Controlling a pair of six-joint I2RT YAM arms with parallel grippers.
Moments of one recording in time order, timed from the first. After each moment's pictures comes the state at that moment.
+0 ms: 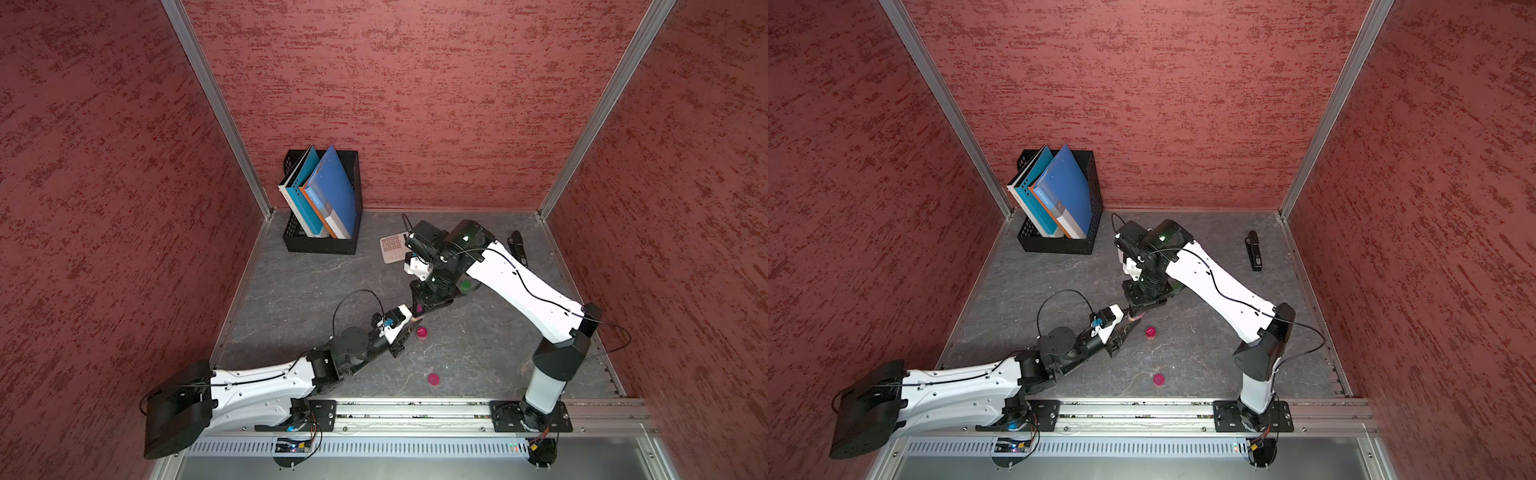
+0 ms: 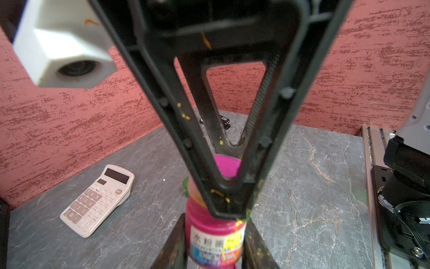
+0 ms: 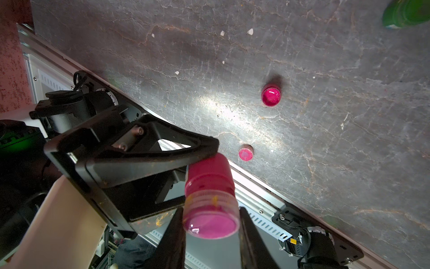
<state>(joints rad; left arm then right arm) -1.14 1.01 0.35 0.62 -0.23 0.10 0.86 1.80 2.06 -1.67 -0.30 0.43</state>
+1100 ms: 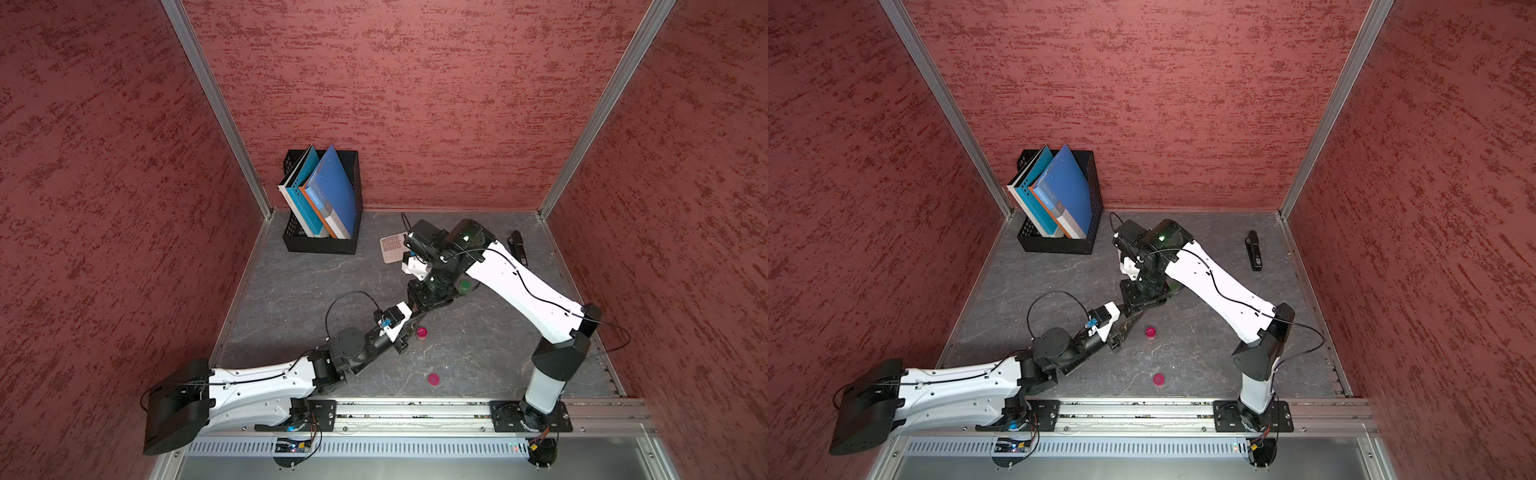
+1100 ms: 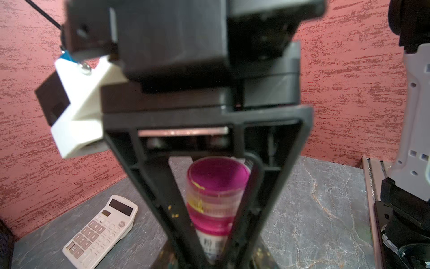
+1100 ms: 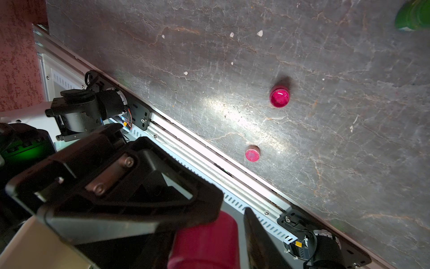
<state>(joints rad) -1.17 1.02 0.38 0.72 -0.27 0.13 0.86 1.81 2.08 -1.66 -0.32 0.44</state>
